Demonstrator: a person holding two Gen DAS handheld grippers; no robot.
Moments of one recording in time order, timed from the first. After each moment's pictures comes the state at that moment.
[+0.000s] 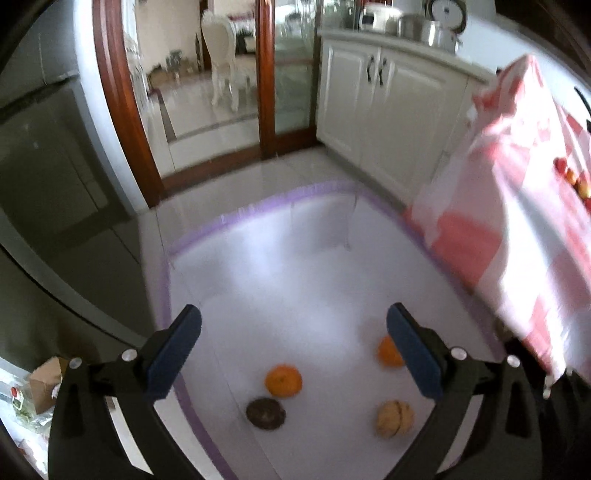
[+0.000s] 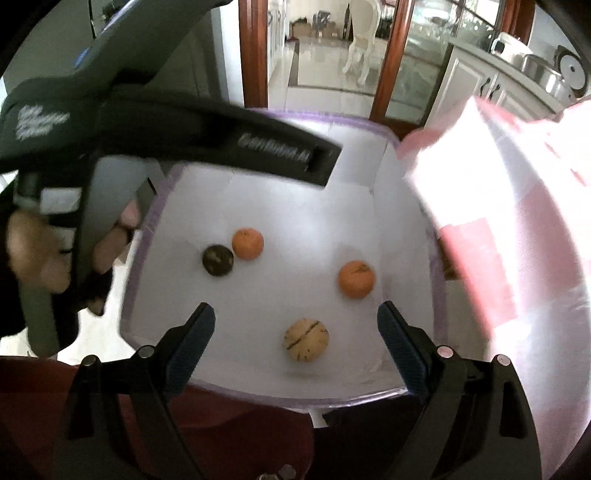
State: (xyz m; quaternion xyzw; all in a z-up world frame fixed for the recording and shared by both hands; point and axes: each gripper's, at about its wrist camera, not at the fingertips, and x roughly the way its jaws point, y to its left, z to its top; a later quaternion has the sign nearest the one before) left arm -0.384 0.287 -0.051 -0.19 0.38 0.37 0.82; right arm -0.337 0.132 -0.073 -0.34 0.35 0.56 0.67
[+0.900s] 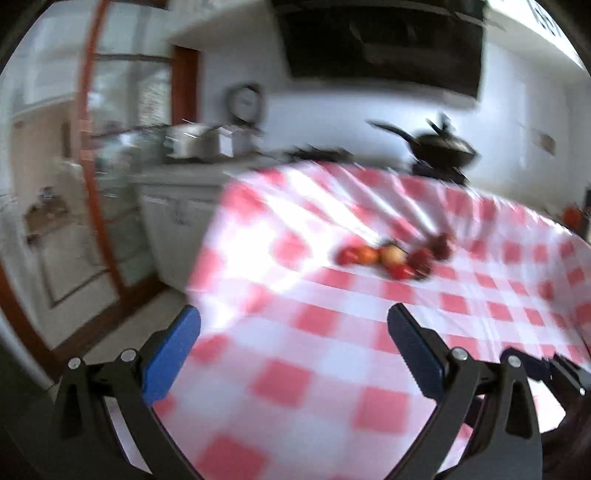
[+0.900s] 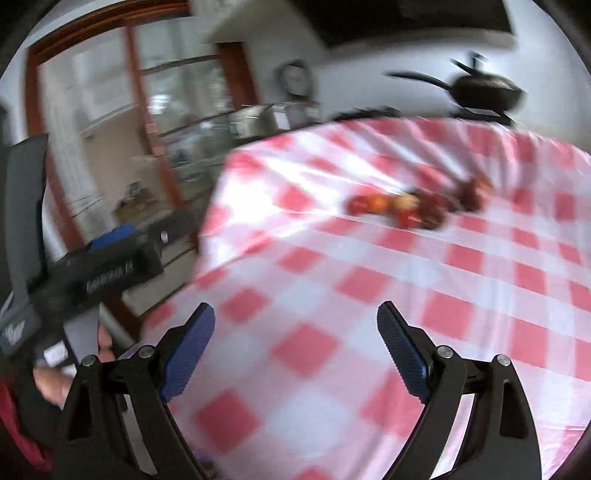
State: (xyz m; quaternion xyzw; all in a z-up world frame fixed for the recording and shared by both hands) left arm -0.163 0.087 0.120 -0.03 0.24 0.10 0.96; right arm -0.122 -0.096 0.080 0.02 0.30 0.29 0.91
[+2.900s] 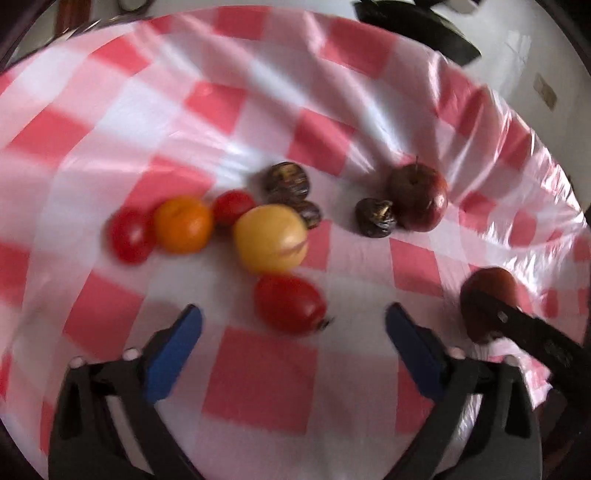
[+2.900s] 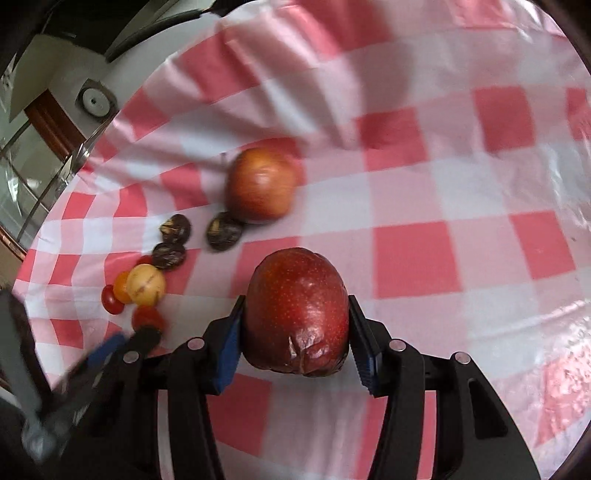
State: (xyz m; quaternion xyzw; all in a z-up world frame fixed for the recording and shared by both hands) left arm 0.146 0.003 0.021 -0.08 0.43 -0.03 0.90; right arm 0.164 -0.228 0.006 0.17 0.43 0.10 0.88
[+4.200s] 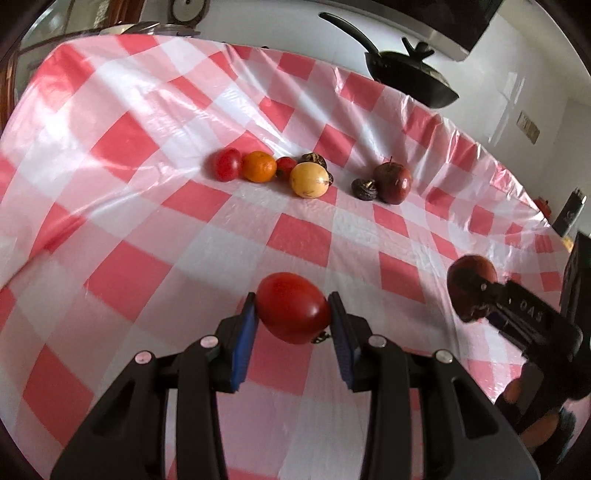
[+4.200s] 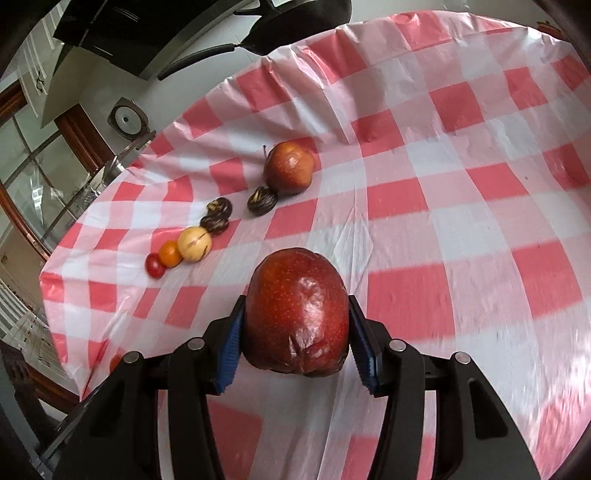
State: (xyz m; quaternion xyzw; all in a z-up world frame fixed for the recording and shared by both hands) left arm -0.024 0.037 0.027 -0.15 0.36 -0.01 0.92; right arm 0.046 -0.223 0.012 0.19 0.36 0.13 0.90
